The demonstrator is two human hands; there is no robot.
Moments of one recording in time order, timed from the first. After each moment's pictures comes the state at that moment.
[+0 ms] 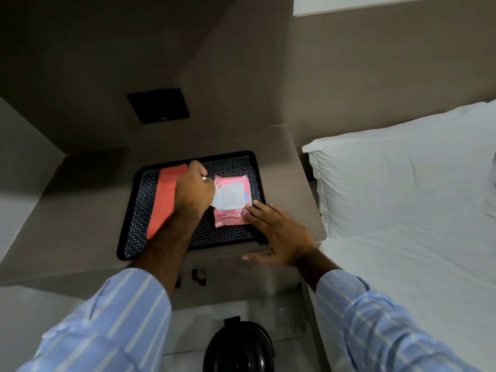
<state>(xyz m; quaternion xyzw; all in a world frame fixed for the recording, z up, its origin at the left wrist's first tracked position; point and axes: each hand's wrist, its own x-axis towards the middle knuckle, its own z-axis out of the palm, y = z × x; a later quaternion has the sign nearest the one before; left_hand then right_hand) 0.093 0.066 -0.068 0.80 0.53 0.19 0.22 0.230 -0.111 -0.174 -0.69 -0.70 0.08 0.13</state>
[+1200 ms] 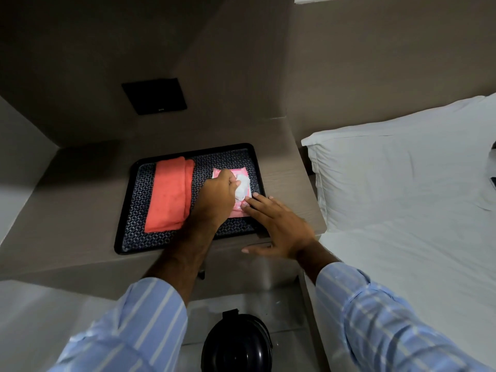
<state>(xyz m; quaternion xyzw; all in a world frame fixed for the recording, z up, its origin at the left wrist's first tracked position) 0.107 0.040 -0.107 0.86 0.40 0.22 0.22 0.229 -0.110 -0.177 -0.70 -0.70 0.07 0.16</state>
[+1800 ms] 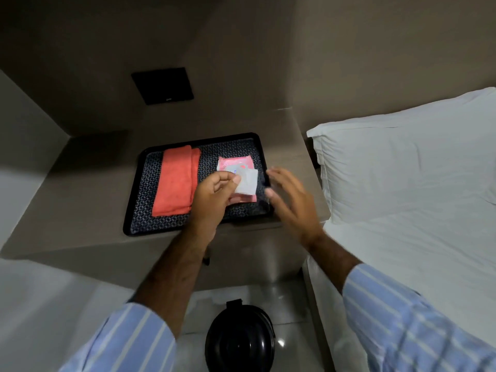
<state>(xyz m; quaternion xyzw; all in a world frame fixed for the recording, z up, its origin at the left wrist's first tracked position) 0.063 -0.011 -0.087 0.62 0.39 0.30 0.61 0.211 -0.130 -0.142 -0.69 -0.49 0.14 0.52</state>
